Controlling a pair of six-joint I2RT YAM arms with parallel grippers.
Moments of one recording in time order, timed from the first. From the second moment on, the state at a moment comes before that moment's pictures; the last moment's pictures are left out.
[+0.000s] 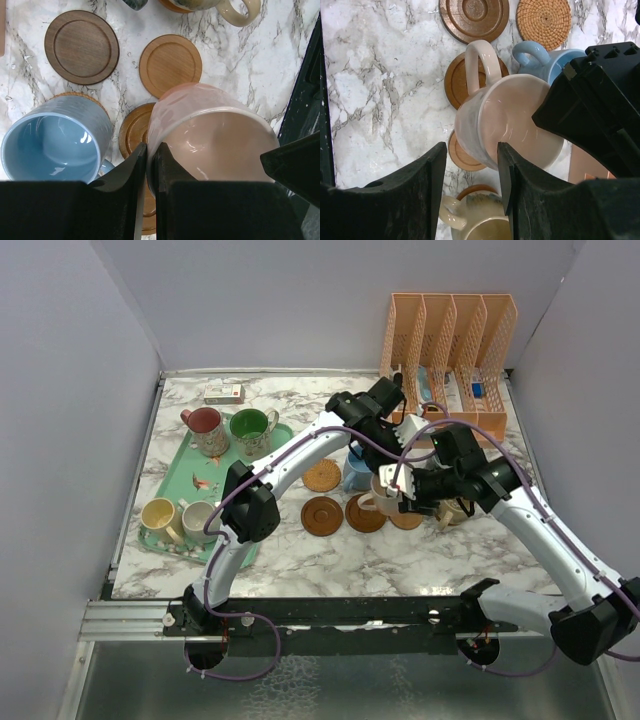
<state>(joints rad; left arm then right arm) -0.83 2.23 2.29 -1.12 0.47 0.34 0.49 1.12 1.12 -0.96 -0.51 -1.07</state>
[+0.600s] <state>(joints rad) -0.85 2.24 2.29 -1.15 0.47 0.35 0.57 1.18 1.11 -0.94 -0.42 -1.07</state>
